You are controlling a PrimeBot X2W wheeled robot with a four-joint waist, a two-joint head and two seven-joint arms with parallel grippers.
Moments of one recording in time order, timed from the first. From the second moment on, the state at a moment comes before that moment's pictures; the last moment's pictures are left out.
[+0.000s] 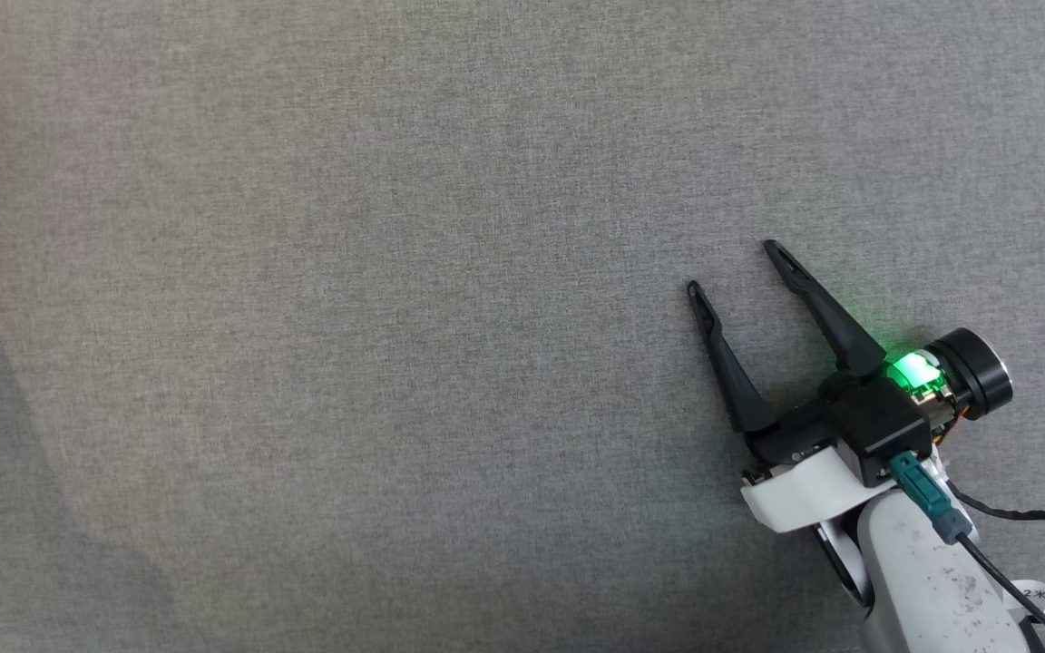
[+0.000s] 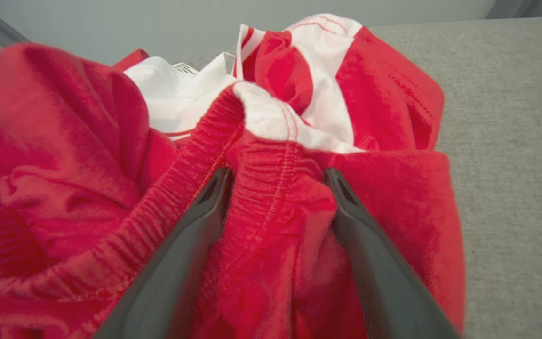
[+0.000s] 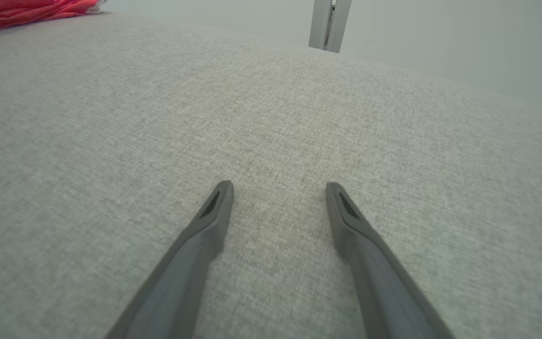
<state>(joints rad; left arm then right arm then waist) -1.07 0.64 -0.41 0.89 -0.66 -0.13 0.14 -0.24 -0.04 0.17 0.01 -0.16 0.13 -0.27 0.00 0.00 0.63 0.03</state>
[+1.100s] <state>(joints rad) -1.10 0.78 -0.74 0.56 -0.80 -0.13 0.03 -0.15 -0.05 0.16 0.12 -0.03 0.13 -0.26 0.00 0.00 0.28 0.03</state>
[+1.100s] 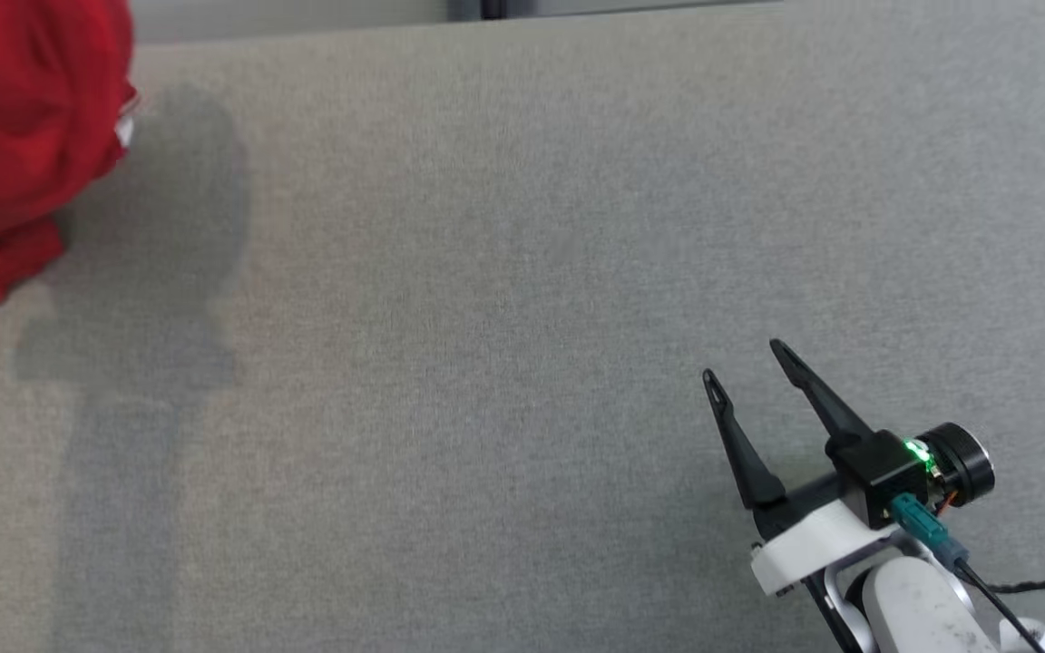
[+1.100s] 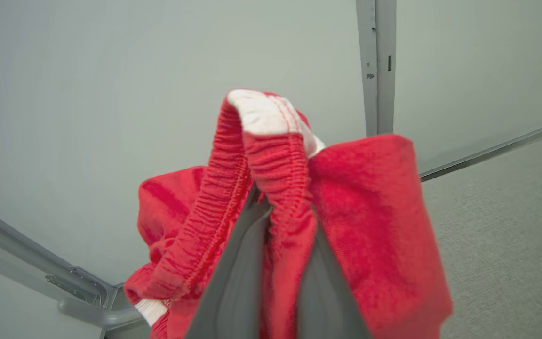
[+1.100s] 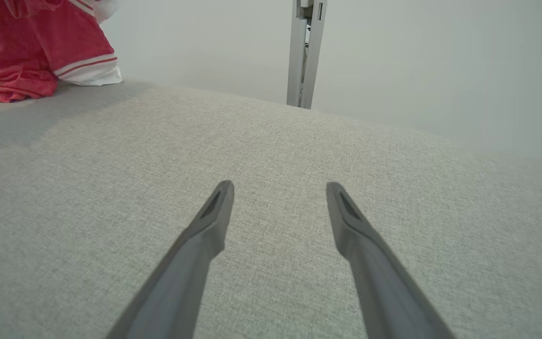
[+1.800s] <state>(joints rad) -0.80 0.28 -0.91 0.49 -0.89 -0.11 -0.22 -0.03 -0.05 0.05 0.13 0.02 0.13 -0.26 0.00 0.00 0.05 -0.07</state>
